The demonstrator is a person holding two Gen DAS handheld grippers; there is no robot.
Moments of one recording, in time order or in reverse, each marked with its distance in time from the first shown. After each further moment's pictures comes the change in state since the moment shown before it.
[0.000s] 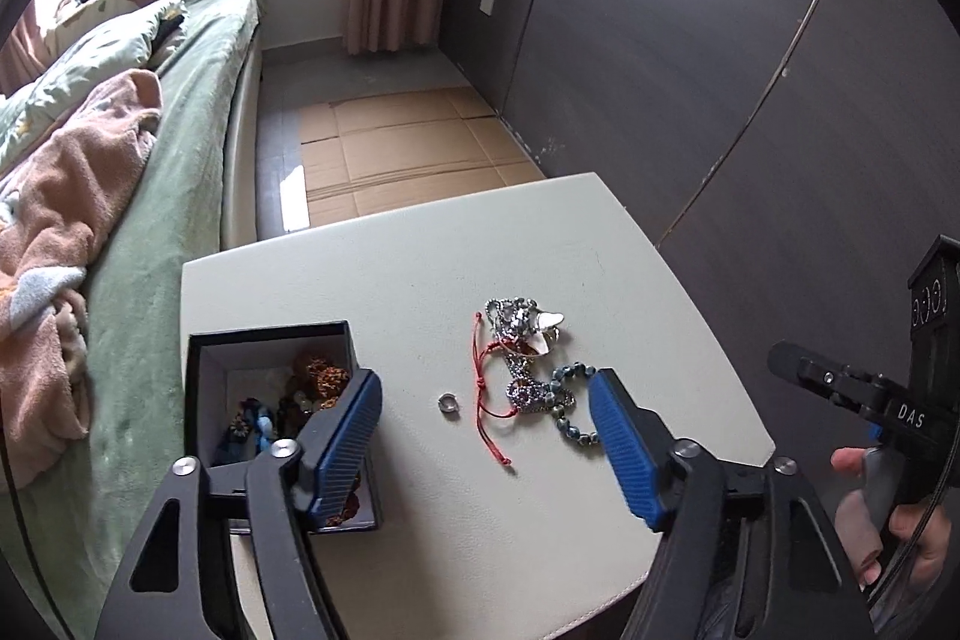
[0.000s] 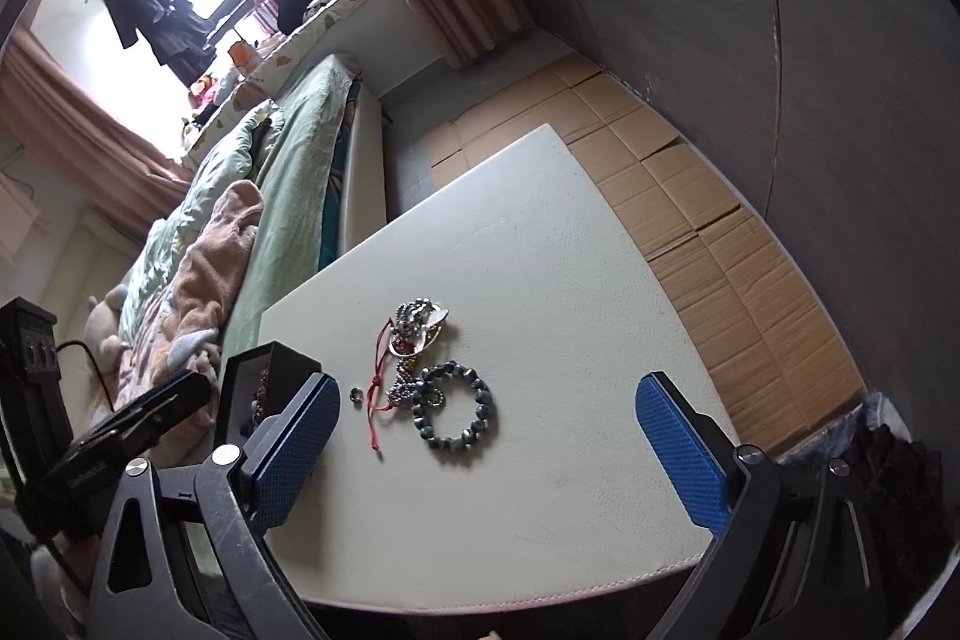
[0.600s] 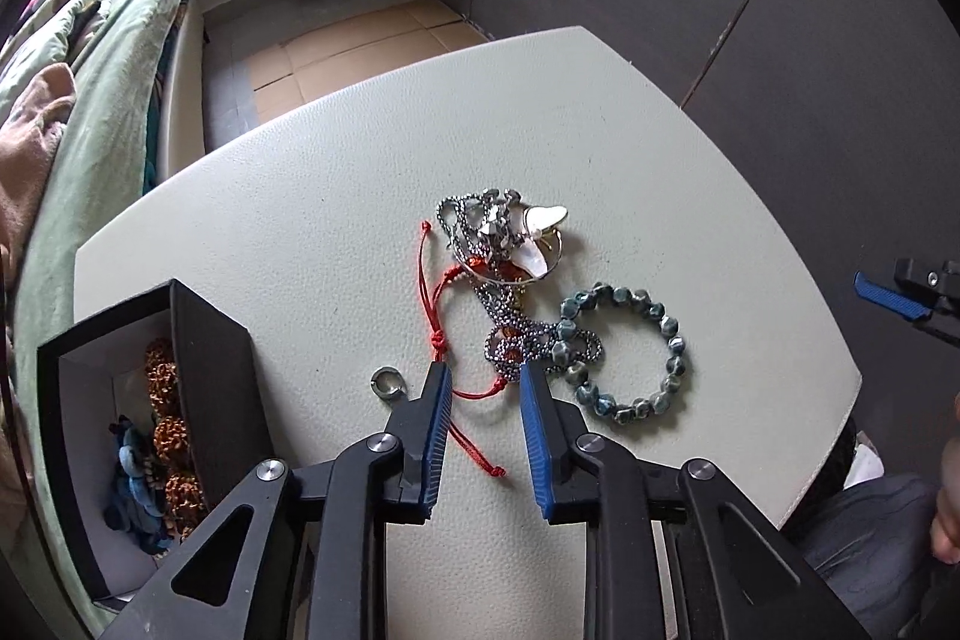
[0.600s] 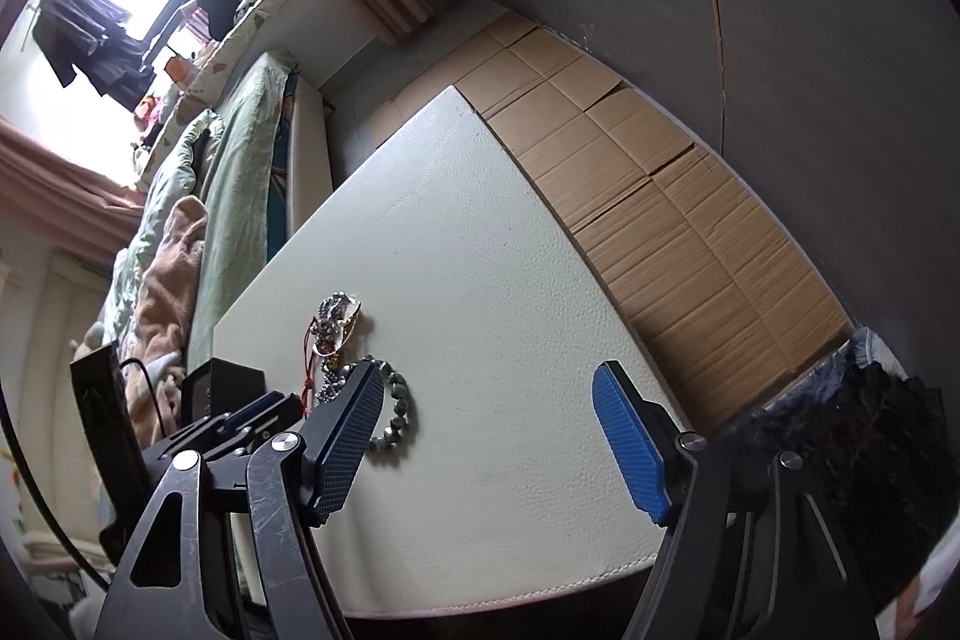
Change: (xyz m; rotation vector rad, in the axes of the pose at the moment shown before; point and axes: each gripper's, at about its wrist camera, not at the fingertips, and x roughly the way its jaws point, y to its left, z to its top) left arm 0.101 -0.022 -0.024 0.148 0.209 0.027; right arm 0.021 -0.038 0.003 0.107 0.072 -0.065
